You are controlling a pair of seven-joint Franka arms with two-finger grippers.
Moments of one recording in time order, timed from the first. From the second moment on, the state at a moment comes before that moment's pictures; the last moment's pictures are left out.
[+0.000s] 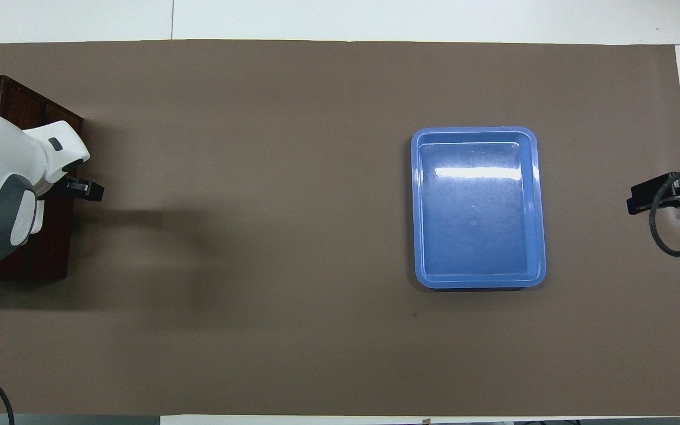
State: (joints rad) left arm 0.02 0.14 -0.08 -2.00 0.34 2.12 0.04; right arm -0.10 -0.03 0.05 -1.64 -0.01 1.48 -0.05
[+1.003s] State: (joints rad) left arm -0.16 0.13 -0.09 -1.99 0.34 2.09 0.03; right arm -0.10 -0.03 0.05 -1.64 -0.01 1.48 -0.05
